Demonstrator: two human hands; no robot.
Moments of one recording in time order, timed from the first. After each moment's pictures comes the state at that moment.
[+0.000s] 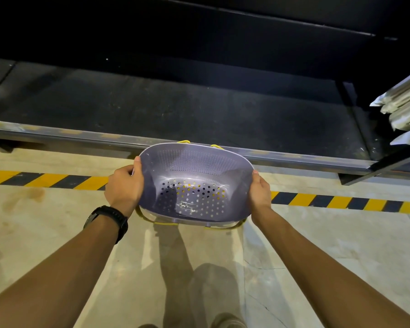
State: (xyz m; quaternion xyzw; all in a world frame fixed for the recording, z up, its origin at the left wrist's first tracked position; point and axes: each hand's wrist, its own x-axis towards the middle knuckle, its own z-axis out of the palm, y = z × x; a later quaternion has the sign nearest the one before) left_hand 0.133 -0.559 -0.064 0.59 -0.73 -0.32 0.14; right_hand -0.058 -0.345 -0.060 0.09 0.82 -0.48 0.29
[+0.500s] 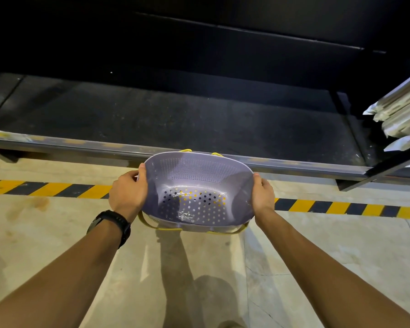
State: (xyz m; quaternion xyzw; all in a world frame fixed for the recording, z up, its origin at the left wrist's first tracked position) left_hand 0.134 -0.562 -0.052 0.59 -0.73 -0.32 0.10; right_hand -0.059 -0.346 -0.047 0.08 0.85 -0.47 0.22
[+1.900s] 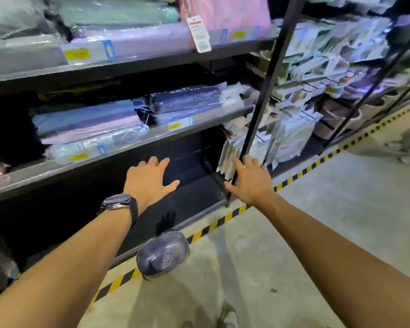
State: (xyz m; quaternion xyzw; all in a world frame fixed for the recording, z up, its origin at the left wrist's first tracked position) left_hand 0.059 -0.429 0.747 0.03 -1.00 0.06 0.01; right_hand 0.004 -0.155 0.743 -0.16 0.99 0.00 0.01
